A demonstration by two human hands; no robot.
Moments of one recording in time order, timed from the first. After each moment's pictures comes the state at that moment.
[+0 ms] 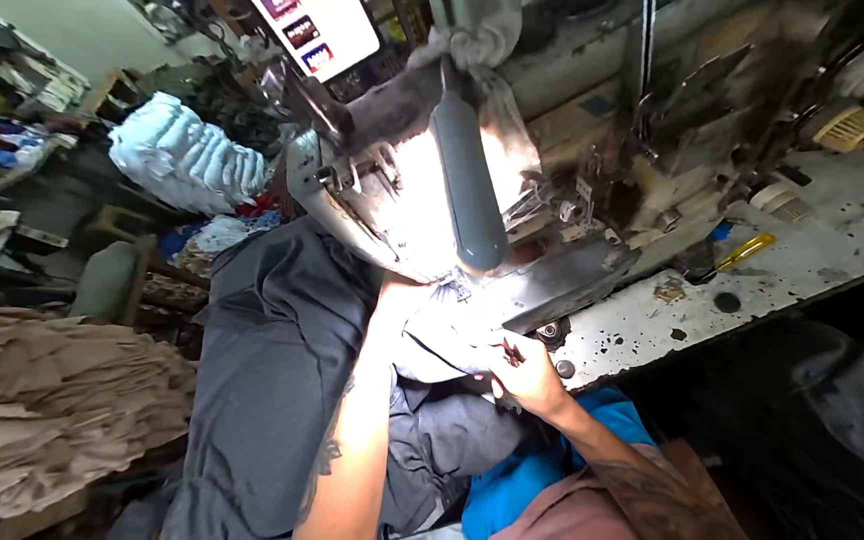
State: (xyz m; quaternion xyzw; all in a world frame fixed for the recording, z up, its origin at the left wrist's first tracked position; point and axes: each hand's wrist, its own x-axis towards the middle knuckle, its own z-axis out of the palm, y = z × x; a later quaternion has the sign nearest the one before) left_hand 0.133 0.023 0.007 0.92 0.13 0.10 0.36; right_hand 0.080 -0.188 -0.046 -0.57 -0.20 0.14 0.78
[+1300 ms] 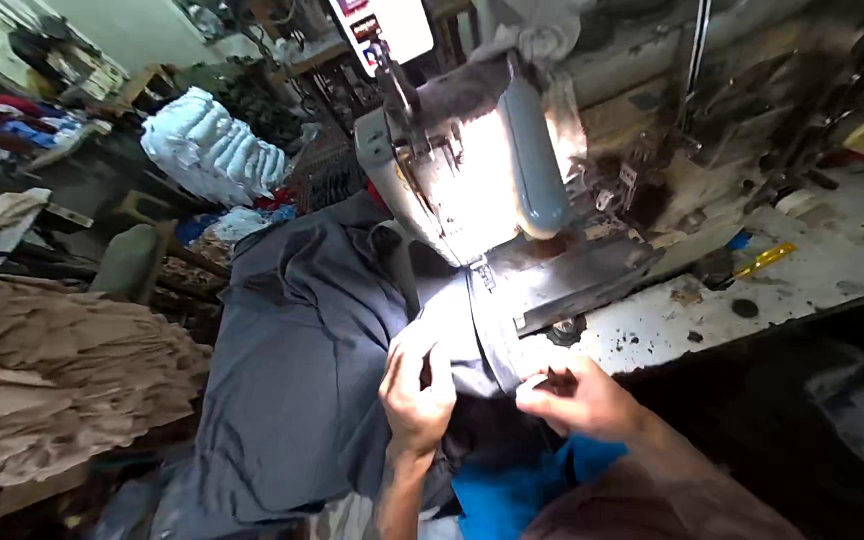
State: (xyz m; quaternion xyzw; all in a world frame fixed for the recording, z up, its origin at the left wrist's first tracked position) left_hand 0.002 -0.044 0.002 0.85 -0.03 0.46 0.26; right_hand 0.072 -0.246 -0.003 -0.50 -0.35 0.29 0.74
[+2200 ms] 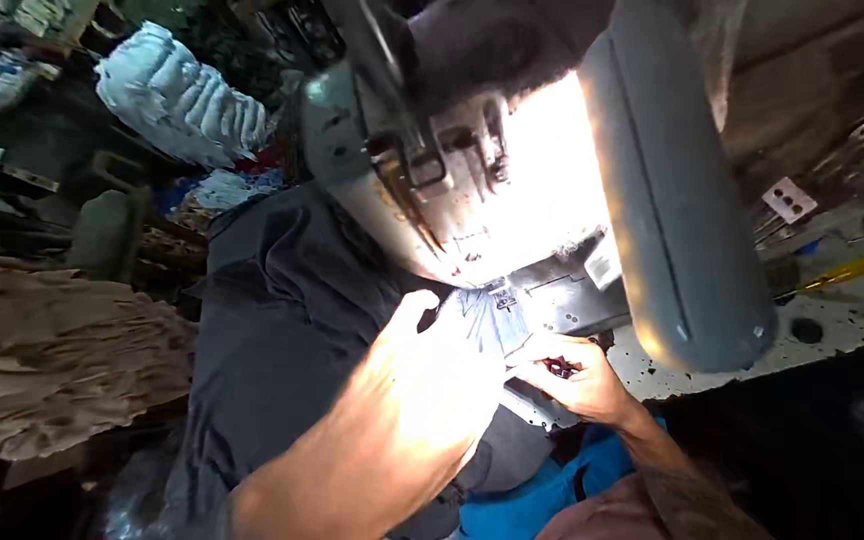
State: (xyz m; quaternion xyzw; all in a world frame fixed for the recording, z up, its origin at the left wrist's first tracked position) left_hand 0.041 -0.037 0.137 0.97 -0.25 0.03 -0.06; right_hand 0.114 -0.199 -0.054 -0.54 -0.38 0.09 0.74
